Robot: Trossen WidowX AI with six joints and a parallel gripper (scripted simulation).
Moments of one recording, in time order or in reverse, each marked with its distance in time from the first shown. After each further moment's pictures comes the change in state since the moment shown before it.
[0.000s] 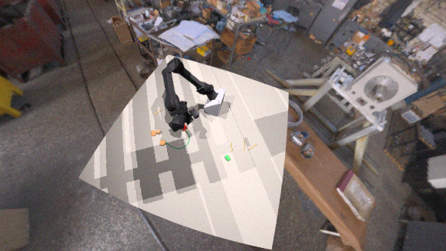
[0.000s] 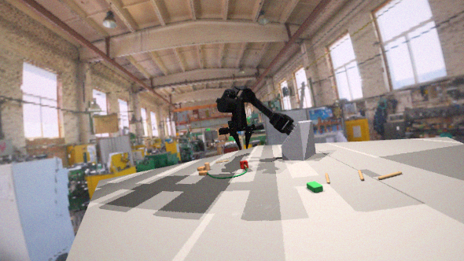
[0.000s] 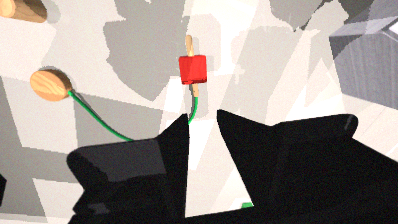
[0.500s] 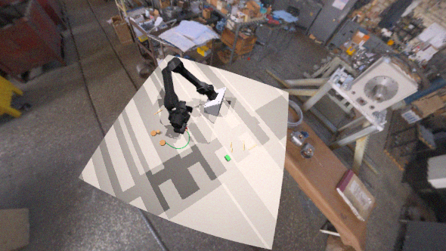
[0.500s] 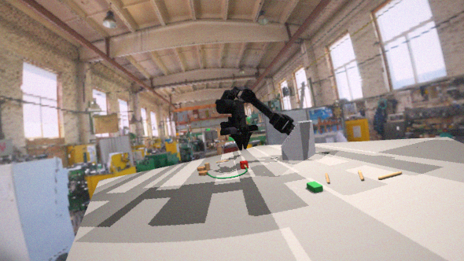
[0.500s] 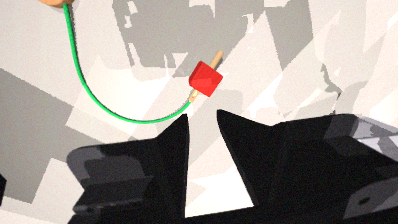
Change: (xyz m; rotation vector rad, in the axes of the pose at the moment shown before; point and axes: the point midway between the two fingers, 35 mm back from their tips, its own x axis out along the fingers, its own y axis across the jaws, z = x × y) arm 0.002 0.001 0.008 -0.652 -0.001 -0.007
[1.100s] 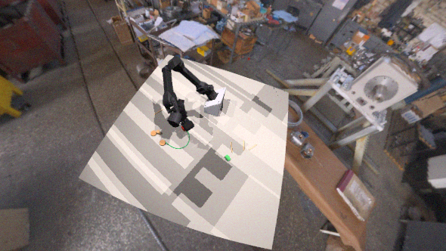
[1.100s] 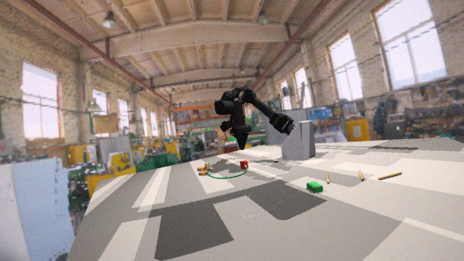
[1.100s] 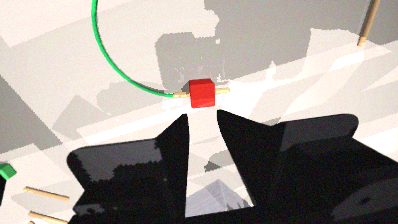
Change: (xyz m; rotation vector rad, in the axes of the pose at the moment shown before) arm 0.000 -0.008 0.013 -0.924 0.004 -0.002
